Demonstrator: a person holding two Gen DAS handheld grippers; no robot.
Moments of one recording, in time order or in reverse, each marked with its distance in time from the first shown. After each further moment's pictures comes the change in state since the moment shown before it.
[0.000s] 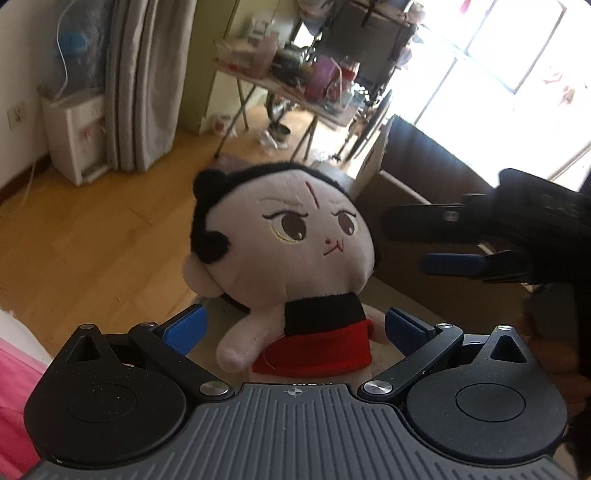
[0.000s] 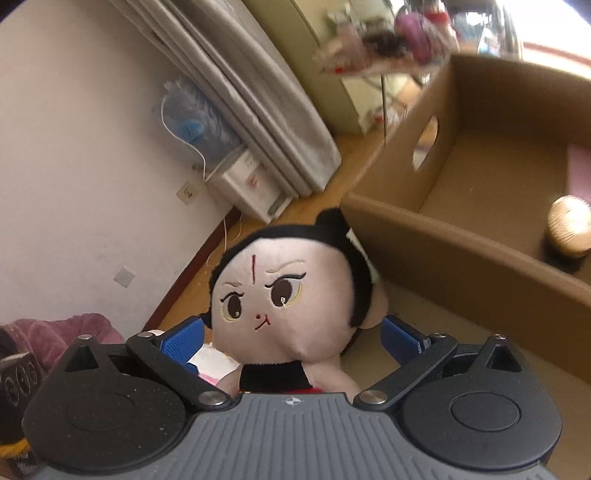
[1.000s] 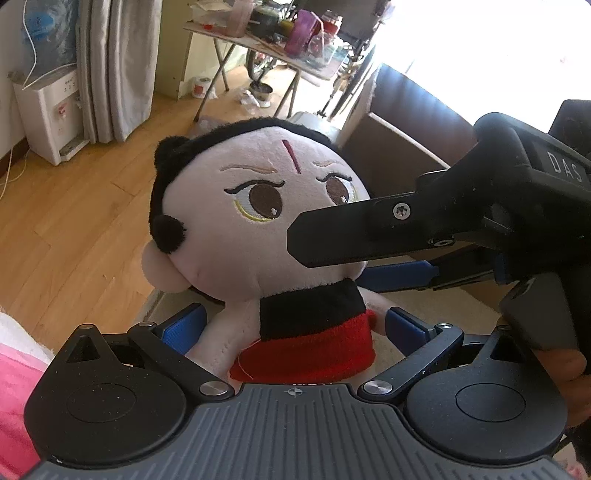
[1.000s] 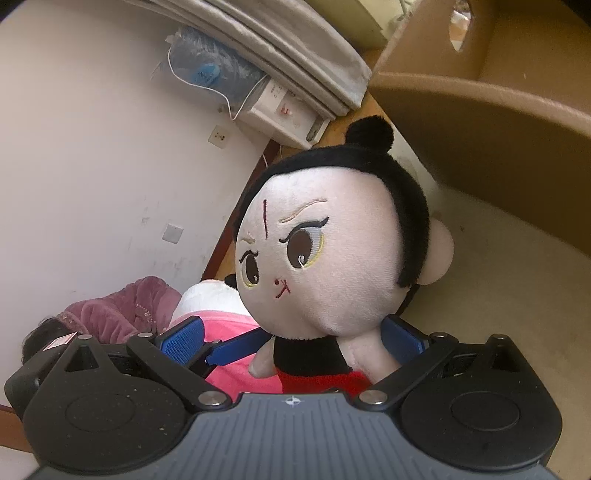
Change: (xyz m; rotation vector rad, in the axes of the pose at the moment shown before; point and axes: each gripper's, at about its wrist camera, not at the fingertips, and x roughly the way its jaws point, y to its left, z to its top) left arm 0.015 -0.013 -0.009 0.057 0.140 -0.026; right arm 0.027 -0.009 -0.004 0.146 0.246 0.192
